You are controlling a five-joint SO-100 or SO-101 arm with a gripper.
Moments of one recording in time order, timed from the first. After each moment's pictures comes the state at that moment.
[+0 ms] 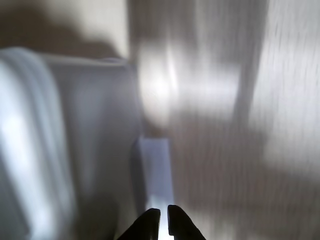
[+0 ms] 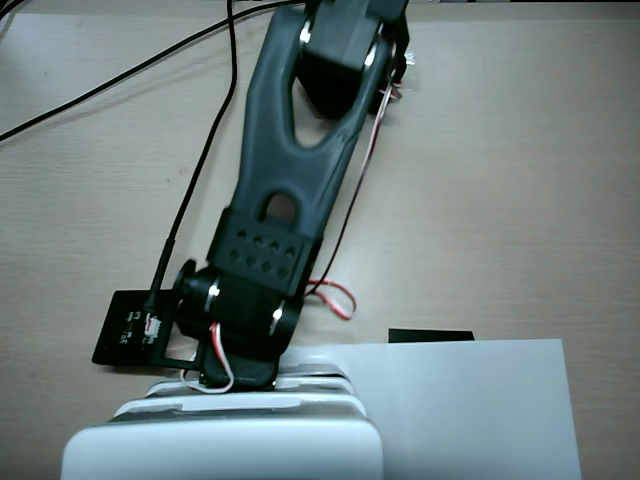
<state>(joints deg) 15.6 75.5 81.0 59.4 -12.0</state>
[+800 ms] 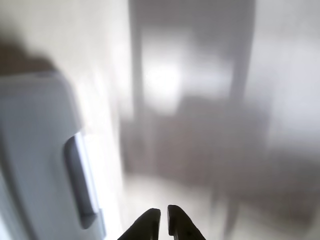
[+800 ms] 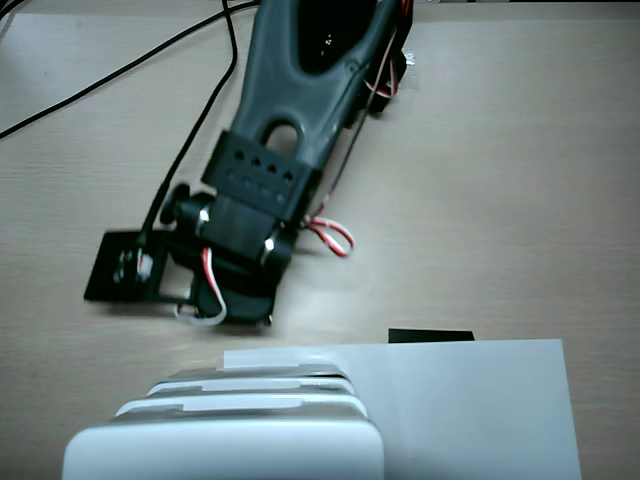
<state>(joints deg) 21.1 95.4 99.0 64.4 -18.0</state>
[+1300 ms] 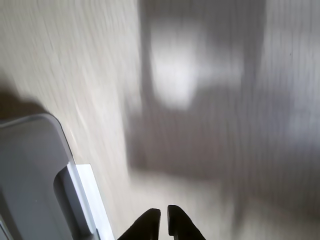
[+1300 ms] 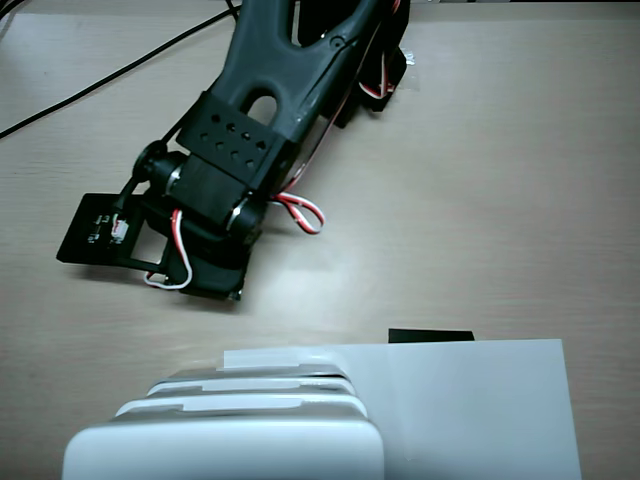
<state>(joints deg) 27.1 98.0 101.7 63.4 -19.8</state>
